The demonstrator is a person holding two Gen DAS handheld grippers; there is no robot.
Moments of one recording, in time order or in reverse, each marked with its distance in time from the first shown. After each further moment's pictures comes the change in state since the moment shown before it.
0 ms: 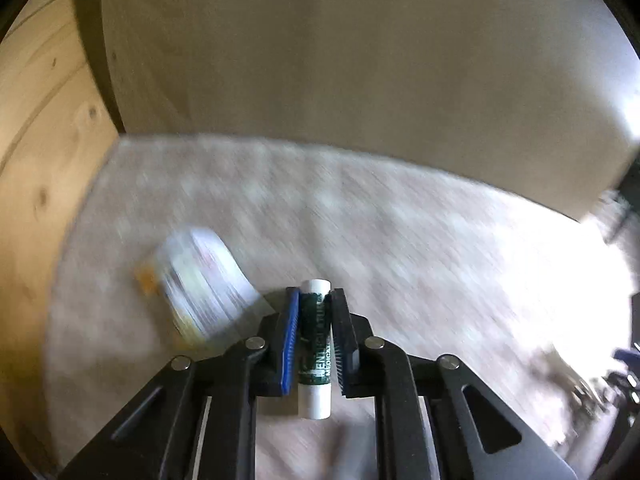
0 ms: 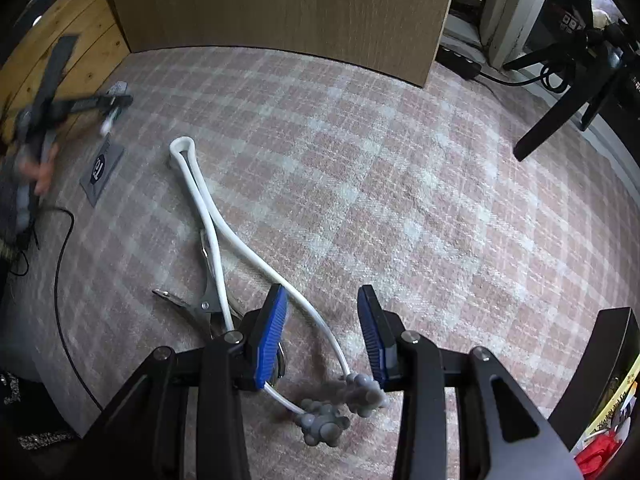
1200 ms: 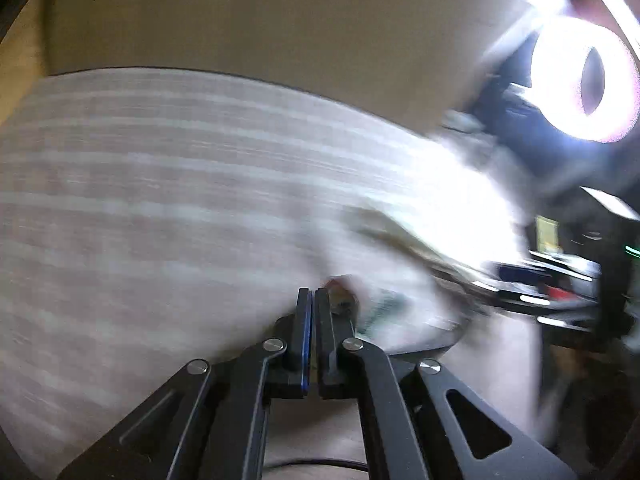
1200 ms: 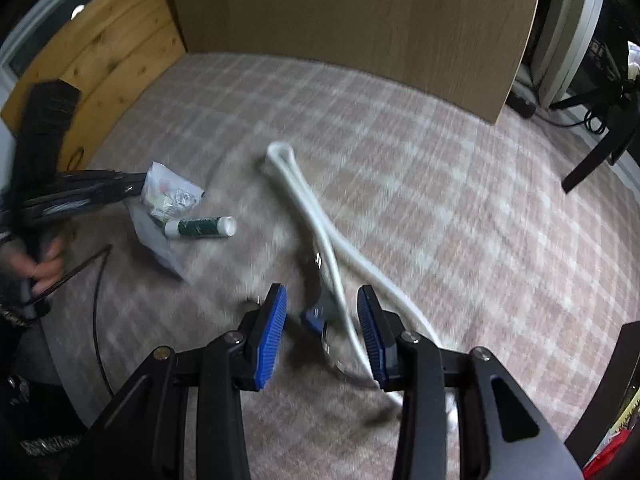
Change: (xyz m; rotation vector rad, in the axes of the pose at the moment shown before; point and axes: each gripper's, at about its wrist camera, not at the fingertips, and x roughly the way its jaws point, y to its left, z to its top) left arm -0.066 -0.049 -0.100 0.111 0.031 -0.356; right arm -0.055 0.057 -0.047 -0.076 -0.058 0.075
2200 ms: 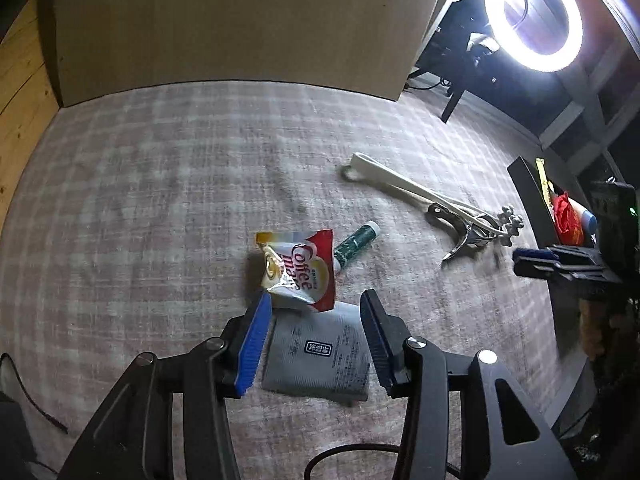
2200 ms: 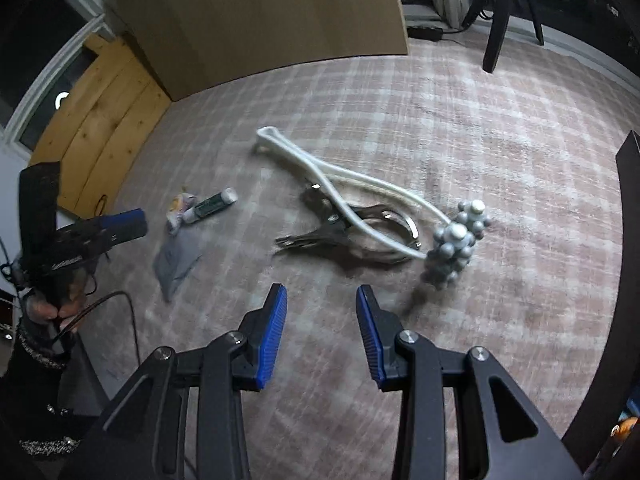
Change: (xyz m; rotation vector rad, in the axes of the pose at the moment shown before) left arm -0.004 -0.048 -0.025 0.084 0.005 0.138; right arm -0.004 0.001 -0.086 0.313 -0.115 0.110
